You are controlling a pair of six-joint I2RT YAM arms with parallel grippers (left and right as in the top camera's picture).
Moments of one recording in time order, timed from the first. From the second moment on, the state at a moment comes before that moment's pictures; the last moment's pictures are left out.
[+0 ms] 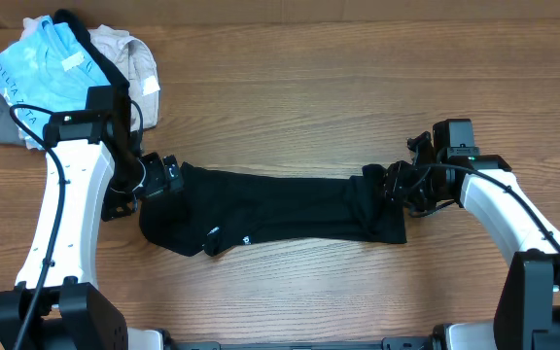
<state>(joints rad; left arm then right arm) 0.08 1.60 1.36 -1.35 0.08 -0.33 0.01 1.60 0.93 -0.66 -0.47 0.34</state>
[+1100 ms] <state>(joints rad) 0.08 1.60 1.36 -1.35 0.08 -0.33 0.02 1.60 1.03 -0.79 -0.17 0.31</state>
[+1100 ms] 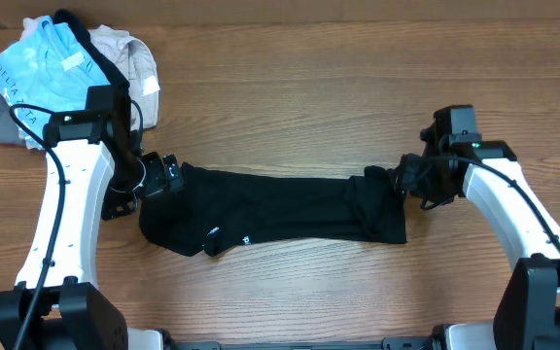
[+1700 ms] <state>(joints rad) 0.08 1.60 1.36 -1.35 0.08 -0.33 0.05 1.64 1.00 -0.73 -0.19 0.31</state>
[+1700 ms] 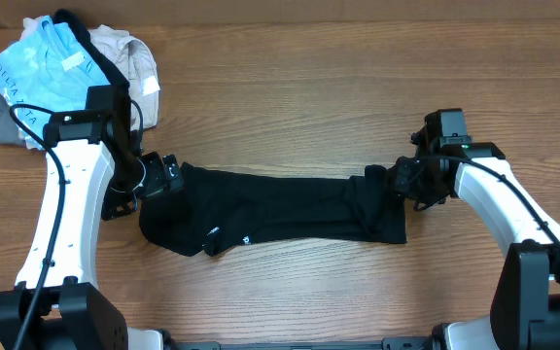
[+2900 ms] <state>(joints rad) 0.08 1.60 1.36 -1.34 0.08 -0.33 0.11 1.63 1.14 -0.88 -0.50 0.43</state>
